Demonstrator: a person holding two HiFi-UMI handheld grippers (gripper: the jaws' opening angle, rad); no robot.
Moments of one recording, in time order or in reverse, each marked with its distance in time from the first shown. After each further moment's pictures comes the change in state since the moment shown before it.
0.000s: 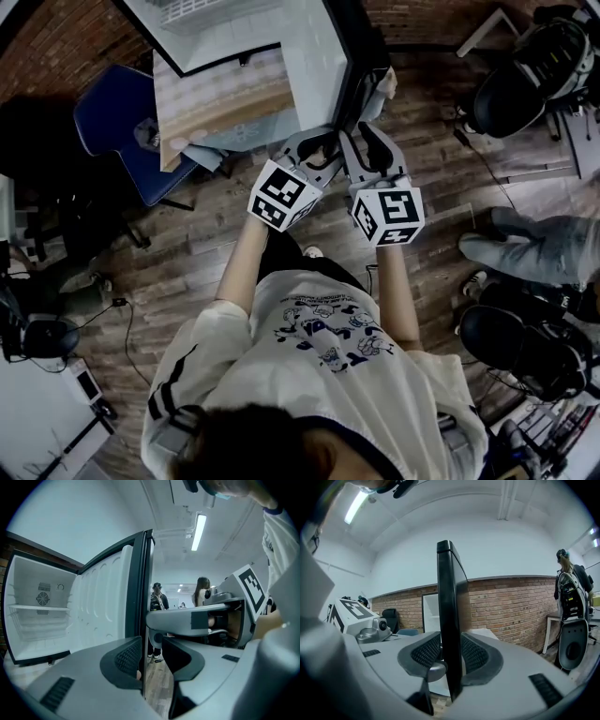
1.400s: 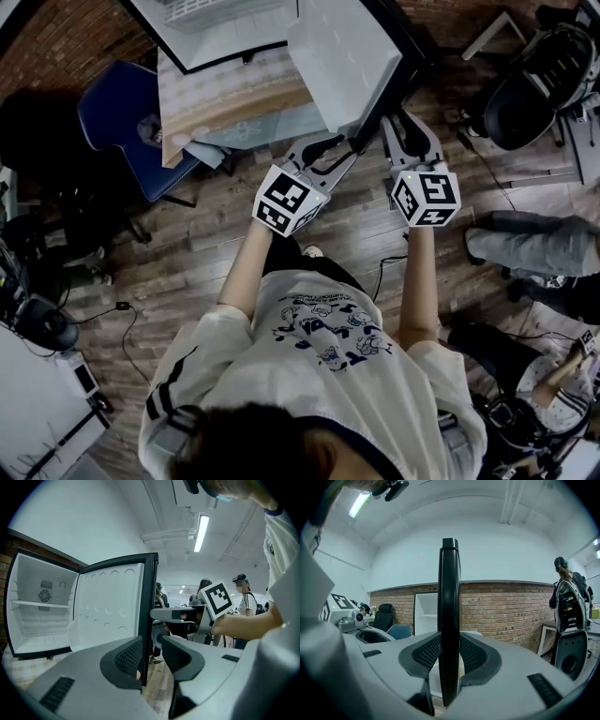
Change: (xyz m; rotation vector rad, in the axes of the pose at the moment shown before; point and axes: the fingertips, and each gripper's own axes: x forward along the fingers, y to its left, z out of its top) left arm 0.007 -0.013 0.002 -0.033 -0.007 0.023; right arm -0.006 -0.086 0.009 -0.074 -0.006 -0.023
